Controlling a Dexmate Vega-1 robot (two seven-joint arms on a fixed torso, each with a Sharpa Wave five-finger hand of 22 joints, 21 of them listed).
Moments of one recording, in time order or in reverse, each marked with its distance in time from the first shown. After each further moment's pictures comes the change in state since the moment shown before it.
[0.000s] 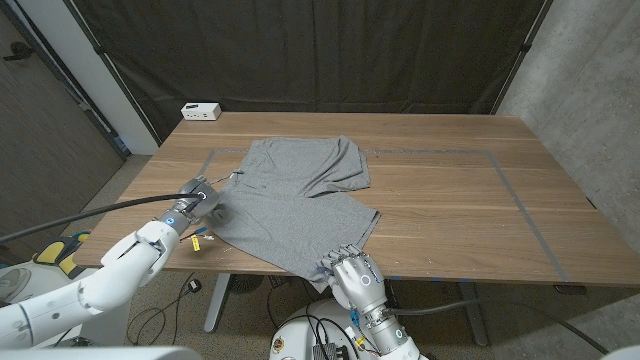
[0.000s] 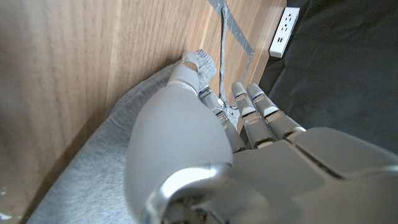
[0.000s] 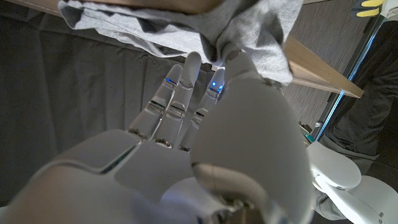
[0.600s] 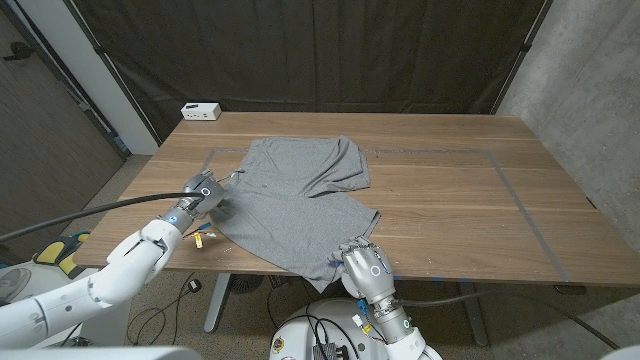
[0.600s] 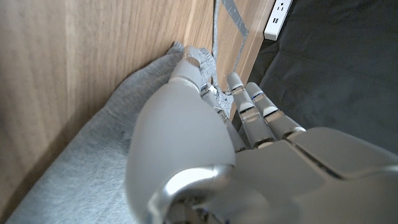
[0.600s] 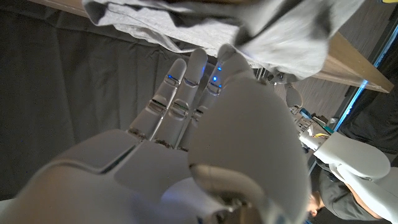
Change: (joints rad) left arm -0.115 -0.026 0.106 0.069 -0.026 0.005 0.139; left_hand 0.023 0.005 -0.011 0.003 -0.010 0.128 0.009 0.032 -0.024 0.033 0.001 0.036 0.000 0.089 -0.009 0.030 0.018 0.004 -0.004 0.016 0.005; right arm 0.018 -0.043 0.007 -0.039 0.083 -0.032 -0.019; right_hand -0.121 0.002 -0.048 0.086 -0.048 -0.146 0.044 -0.124 0.001 -0.066 0.066 -0.042 0.007 0.029 -0.021 -0.148 0.075 -0.015 0.051 0.077 -0.002
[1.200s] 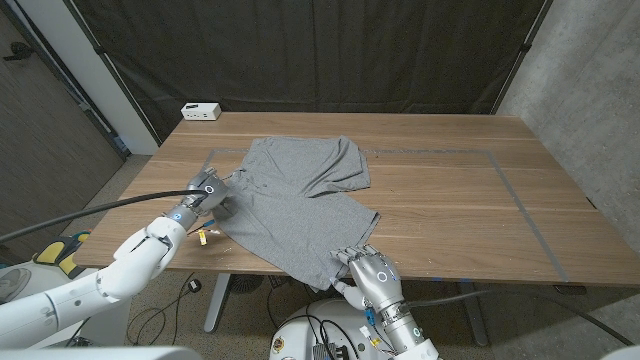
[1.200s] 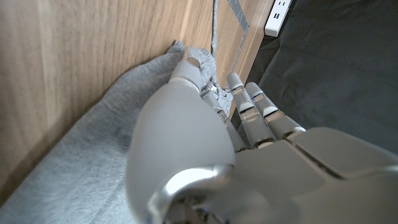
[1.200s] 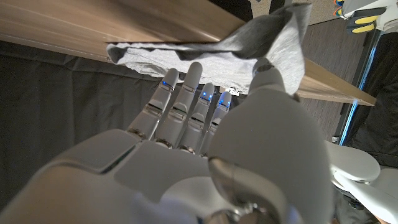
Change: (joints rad) left arm -0.065 -0.012 0.060 0.015 -0.005 0.001 0.001; left_hand -0.001 0.001 0.002 0.002 -0.002 0.014 0.003 -0.001 -0.005 0.000 0.000 0.000 0.000 0.000 0.000 0.000 0.000 0.000 0.000 0.007 0.000; right arm -0.116 -0.086 0.022 -0.172 0.021 -0.069 0.174; right_hand -0.116 -0.053 -0.047 0.049 0.059 -0.304 -0.002 -0.037 0.002 -0.306 0.016 -0.168 -0.039 -0.188 0.051 -0.176 -0.063 -0.096 0.042 -0.037 -0.013
